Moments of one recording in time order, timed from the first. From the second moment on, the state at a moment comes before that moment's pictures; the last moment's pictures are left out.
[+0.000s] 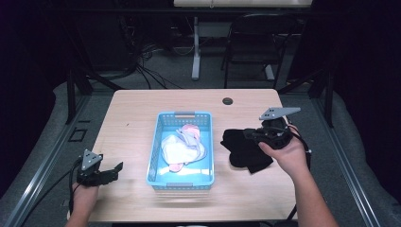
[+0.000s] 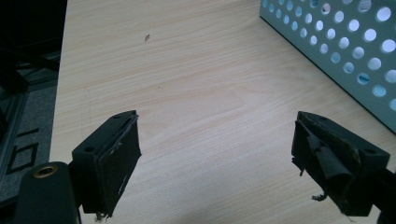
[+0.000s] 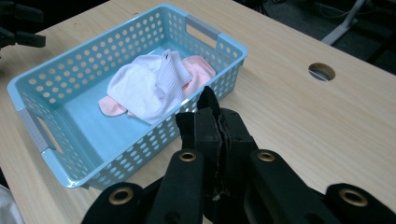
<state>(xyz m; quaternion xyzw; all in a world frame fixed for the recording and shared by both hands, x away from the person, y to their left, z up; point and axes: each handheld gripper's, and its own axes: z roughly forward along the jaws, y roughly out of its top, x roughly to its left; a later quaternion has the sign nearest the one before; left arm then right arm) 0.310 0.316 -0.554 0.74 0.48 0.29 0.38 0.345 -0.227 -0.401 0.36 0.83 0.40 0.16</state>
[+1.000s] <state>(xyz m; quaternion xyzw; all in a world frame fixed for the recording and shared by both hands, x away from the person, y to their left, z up) 0.310 0.316 -0.554 0.74 0.48 0.29 0.38 0.368 -0.281 -0.521 0.50 0.78 0.34 0.16</state>
